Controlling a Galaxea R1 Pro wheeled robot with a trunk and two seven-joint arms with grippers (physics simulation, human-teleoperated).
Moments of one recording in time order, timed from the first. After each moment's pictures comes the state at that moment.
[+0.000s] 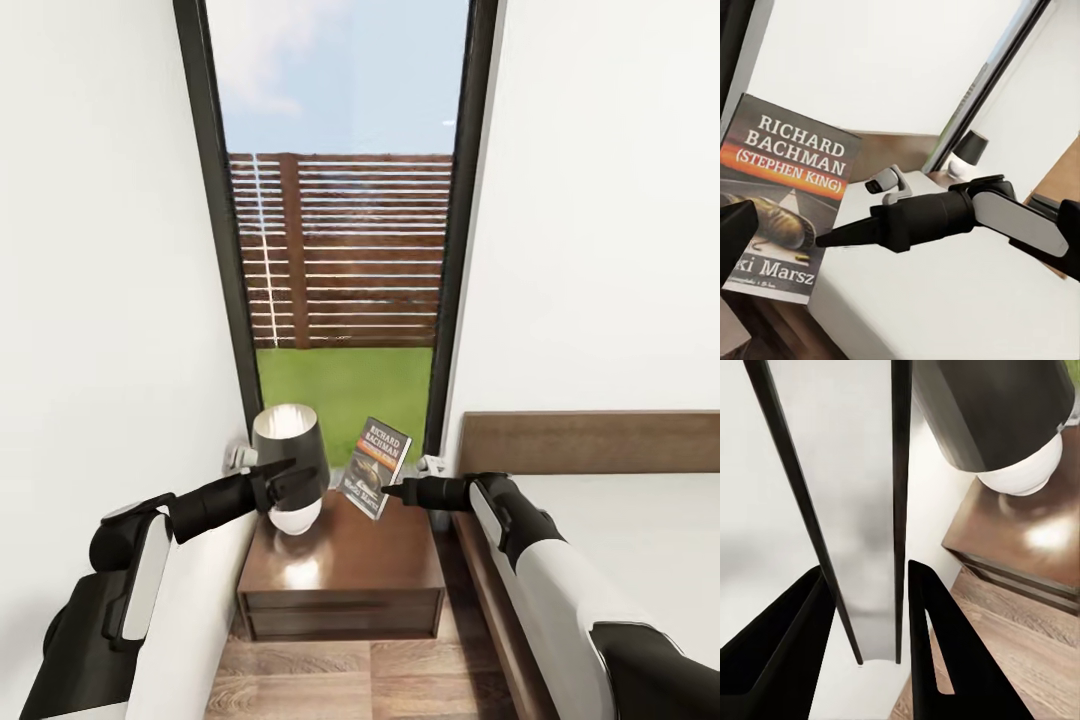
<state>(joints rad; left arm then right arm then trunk) -0.42 -0.03 0.16 -1.59 0.21 0.82 -0.98 -0.89 0.03 -0.03 -0.52 -0.04 0.59 0.78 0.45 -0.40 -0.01</state>
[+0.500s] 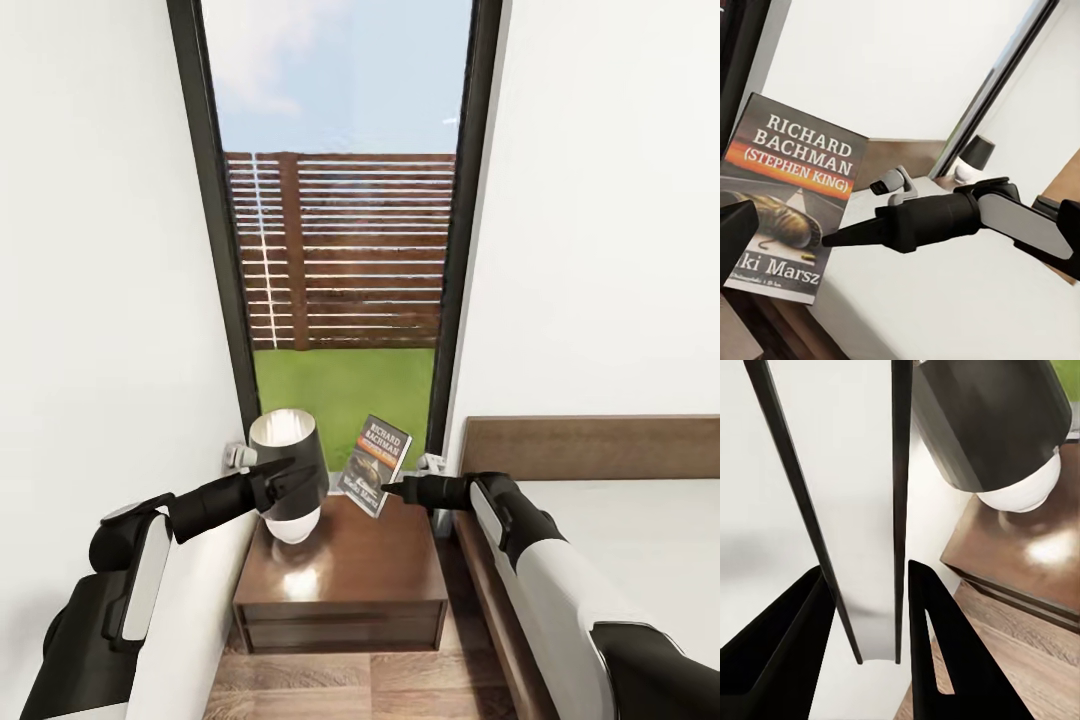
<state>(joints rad) -0.42 -0.03 0.17 -1.59 0.21 0.81 -0.97 -0.89 0.03 -0.04 -0.52 -0.05 0.58 0.79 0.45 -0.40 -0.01</state>
